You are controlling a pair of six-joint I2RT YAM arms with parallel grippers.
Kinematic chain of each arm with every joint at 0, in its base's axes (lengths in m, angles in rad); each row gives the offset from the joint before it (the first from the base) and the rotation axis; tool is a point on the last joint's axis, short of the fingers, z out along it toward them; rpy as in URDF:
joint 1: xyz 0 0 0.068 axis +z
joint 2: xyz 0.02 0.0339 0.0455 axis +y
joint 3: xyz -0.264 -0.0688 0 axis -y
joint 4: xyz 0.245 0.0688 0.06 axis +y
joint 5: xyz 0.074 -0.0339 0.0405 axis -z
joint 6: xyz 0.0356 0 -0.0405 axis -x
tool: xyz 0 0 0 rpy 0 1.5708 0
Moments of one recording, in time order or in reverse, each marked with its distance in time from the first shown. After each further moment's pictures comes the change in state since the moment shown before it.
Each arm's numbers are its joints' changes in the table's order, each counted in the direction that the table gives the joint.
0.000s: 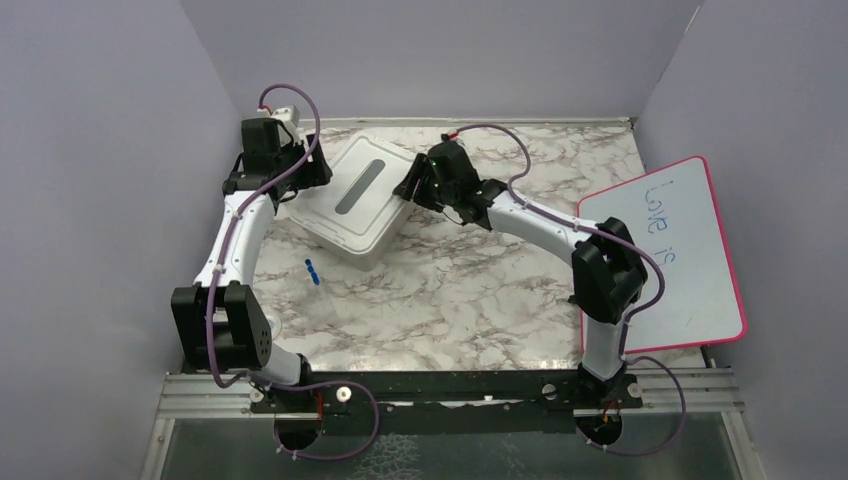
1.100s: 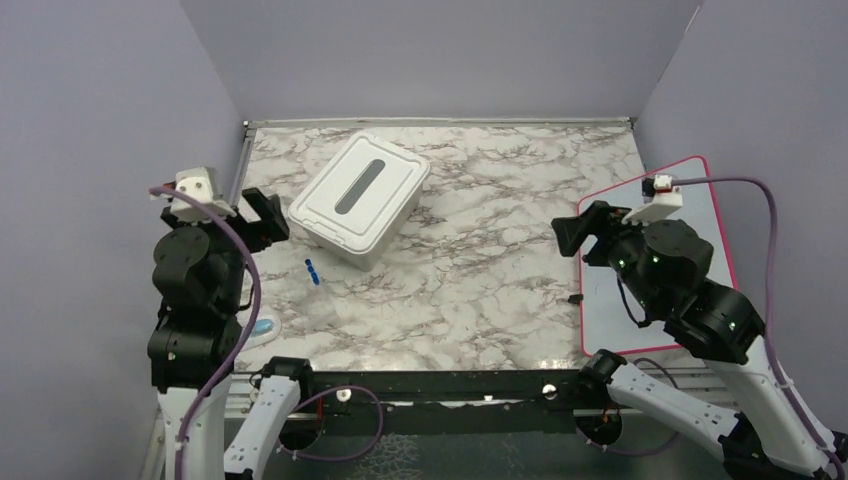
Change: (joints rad) left arm -0.126 -0.847 -0.063 0.262 -0.391 0.033; right arm 0.000 -1.202 -0.301 0.661 0.424 0.415
